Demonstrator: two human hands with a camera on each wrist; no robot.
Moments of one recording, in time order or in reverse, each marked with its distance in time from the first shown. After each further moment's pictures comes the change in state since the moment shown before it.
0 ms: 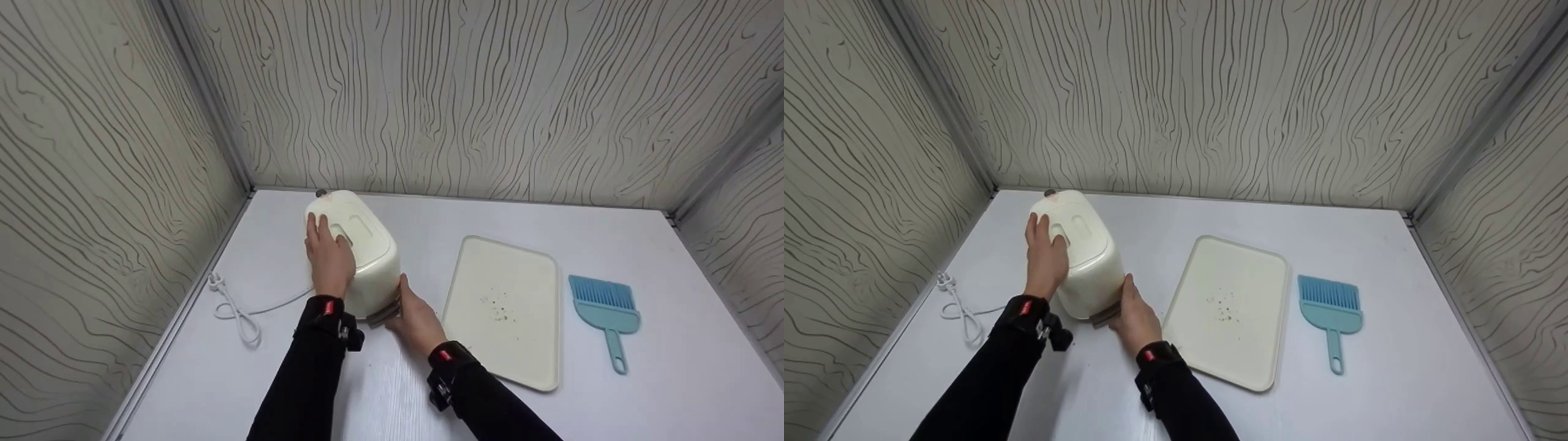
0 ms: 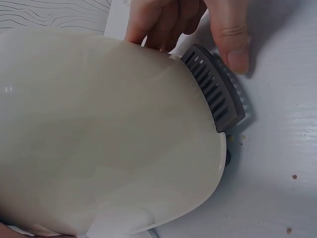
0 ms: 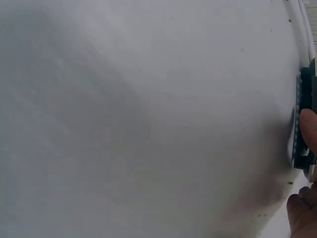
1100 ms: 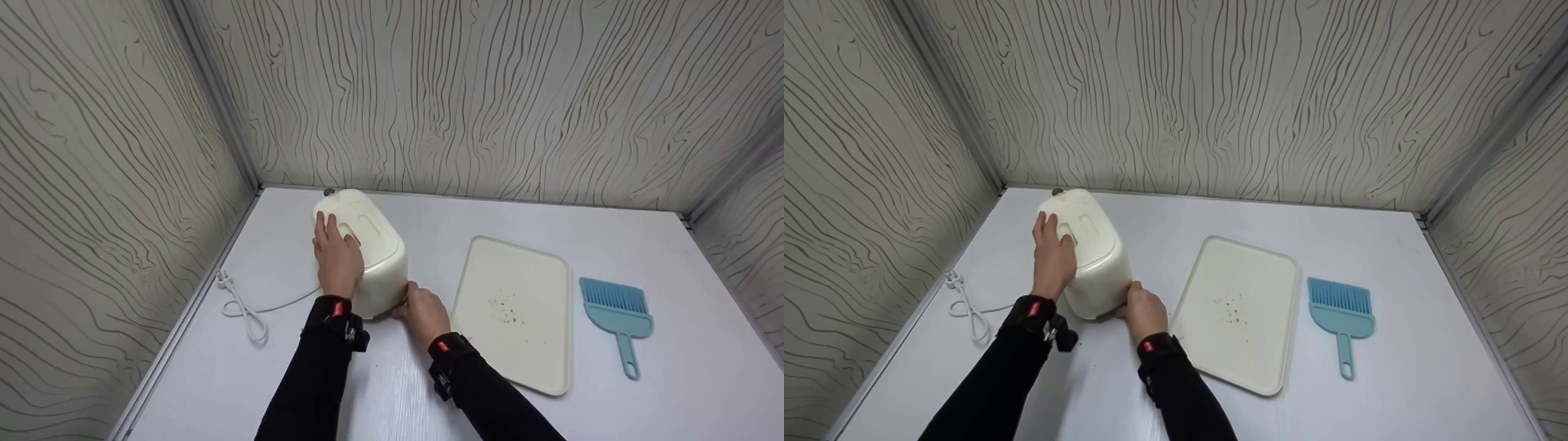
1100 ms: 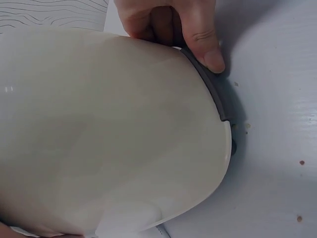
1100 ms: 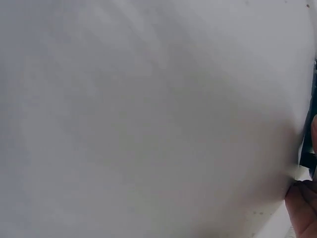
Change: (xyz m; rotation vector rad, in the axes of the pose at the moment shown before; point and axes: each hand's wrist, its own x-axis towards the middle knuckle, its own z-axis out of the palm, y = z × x) left_hand -0.001 0.001 0.000 0.061 0.021 -0.011; right_hand 0.018 0.000 0.002 -0.133 0.132 -0.021
